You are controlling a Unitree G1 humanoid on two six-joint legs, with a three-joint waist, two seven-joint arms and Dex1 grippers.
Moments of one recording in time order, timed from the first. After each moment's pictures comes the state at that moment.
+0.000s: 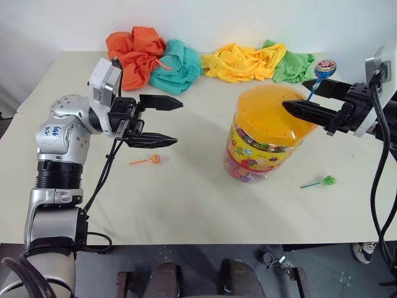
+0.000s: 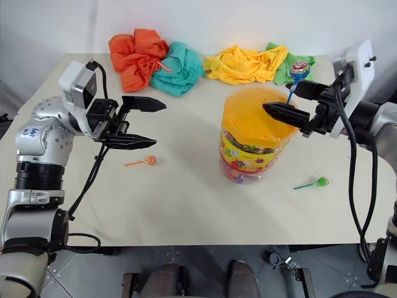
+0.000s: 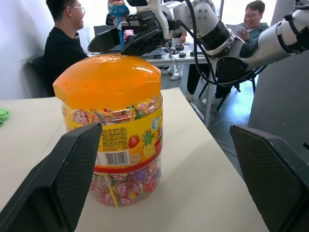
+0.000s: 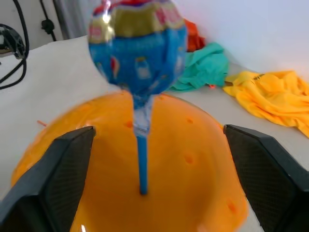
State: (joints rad) left arm -0.93 0.65 0.04 0.31 -0.61 0.38 -1.50; right arm -0.67 -0.93 -0.32 -0.24 0.86 0.94 0.72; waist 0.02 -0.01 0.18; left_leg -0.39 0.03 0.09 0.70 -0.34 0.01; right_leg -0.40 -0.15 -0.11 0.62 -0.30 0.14
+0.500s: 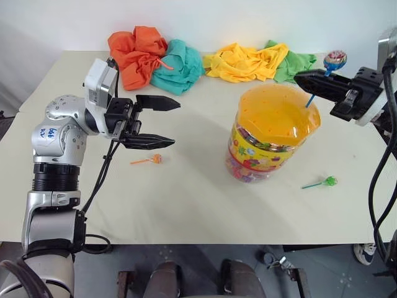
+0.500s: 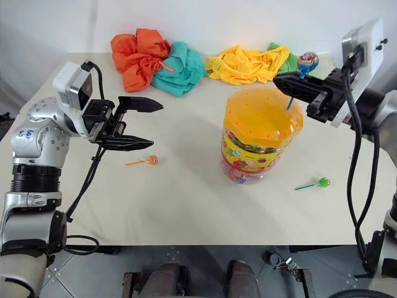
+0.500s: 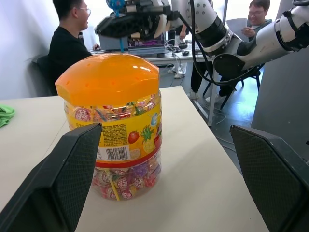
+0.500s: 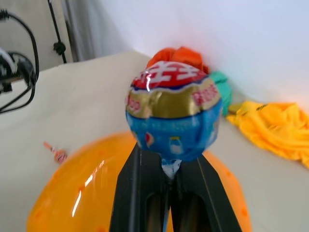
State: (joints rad) left arm -0.91 0.65 0.06 0.29 -0.61 0.38 -1.50; right arm -0.75 -0.91 -0.34 -0.24 0.90 0.92 0.68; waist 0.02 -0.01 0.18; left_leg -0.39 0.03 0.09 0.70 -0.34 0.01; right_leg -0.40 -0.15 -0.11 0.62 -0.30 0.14
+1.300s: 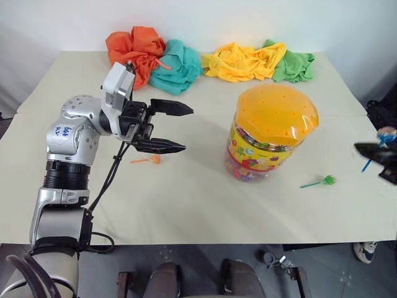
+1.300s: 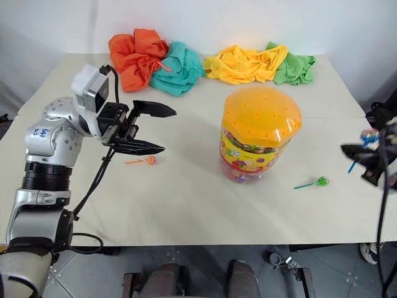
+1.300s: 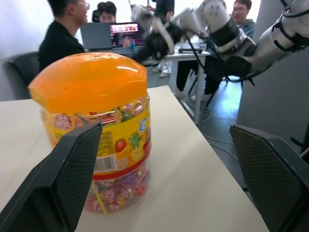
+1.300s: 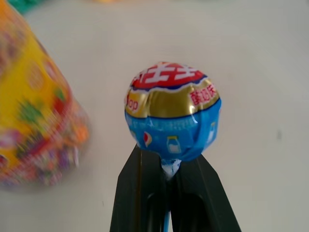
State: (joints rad) left arm -0.93 0.60 -0.01 0.28 -0.61 0.38 -1.50; right arm -0.20 -0.83 -0.83 -0.44 0.95 1.40 0.25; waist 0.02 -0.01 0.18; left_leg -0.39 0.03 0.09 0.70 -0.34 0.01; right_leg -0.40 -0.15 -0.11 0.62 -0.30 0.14
